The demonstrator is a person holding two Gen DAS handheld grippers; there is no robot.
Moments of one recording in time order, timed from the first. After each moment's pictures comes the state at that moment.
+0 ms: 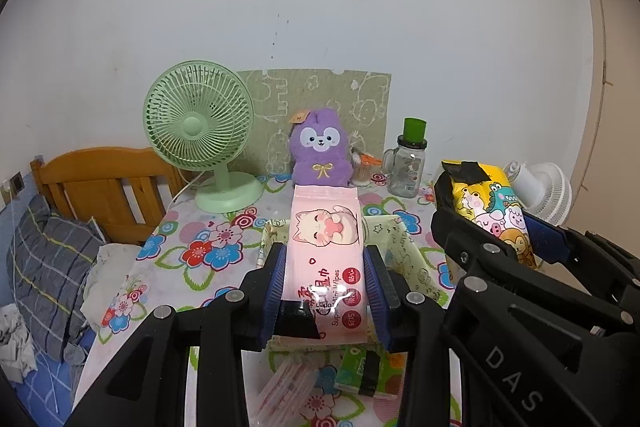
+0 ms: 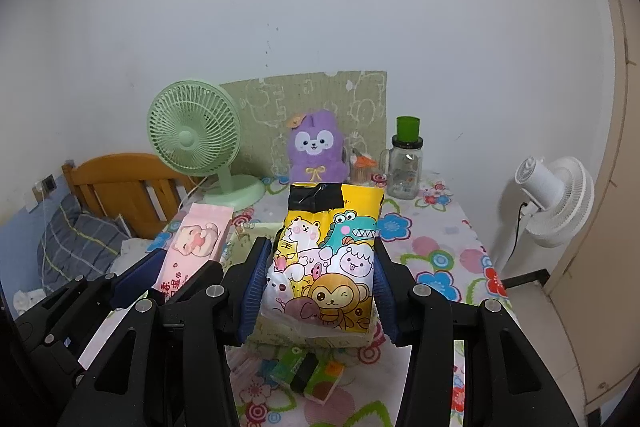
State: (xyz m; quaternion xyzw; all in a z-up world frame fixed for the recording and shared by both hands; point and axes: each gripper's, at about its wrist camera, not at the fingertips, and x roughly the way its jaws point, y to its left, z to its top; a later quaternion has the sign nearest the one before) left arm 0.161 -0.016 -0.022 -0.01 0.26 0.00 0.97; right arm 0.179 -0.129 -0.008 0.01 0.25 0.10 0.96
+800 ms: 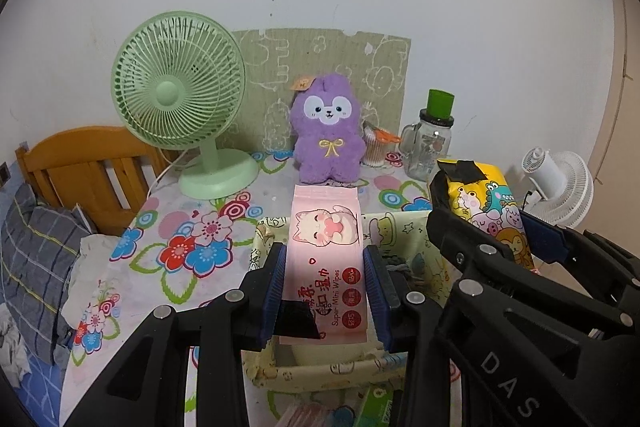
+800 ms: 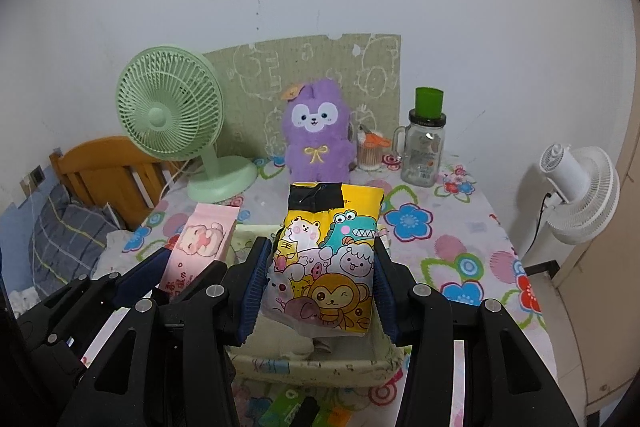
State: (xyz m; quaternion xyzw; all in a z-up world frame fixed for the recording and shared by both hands) left arm 0.246 -0.001 -0.061 -0.02 0.31 0.00 0.95; right arm 0.267 -0.110 -0.048 0.01 0.30 0.10 0.95
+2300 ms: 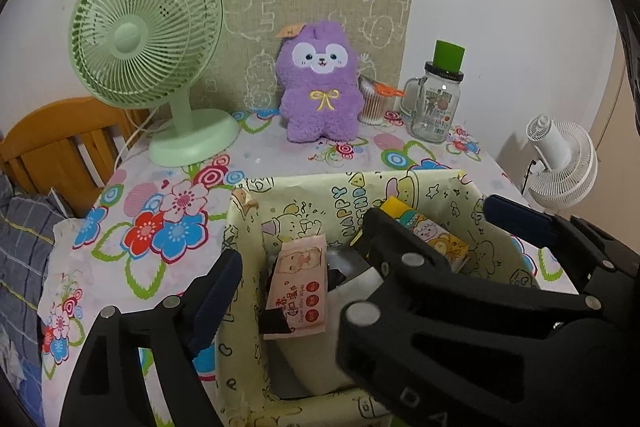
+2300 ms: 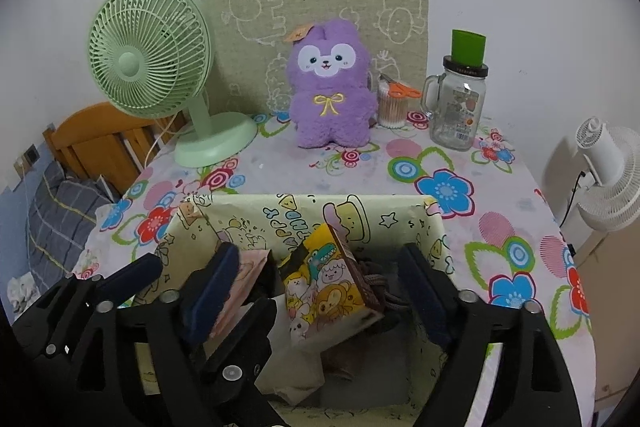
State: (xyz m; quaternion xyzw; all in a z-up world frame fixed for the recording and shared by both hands) left arm 0.287 0.008 -0.108 -0.02 0.36 -0.03 0.93; right arm 0.324 -0.089 -0.104 0.00 0.36 0.12 0.93
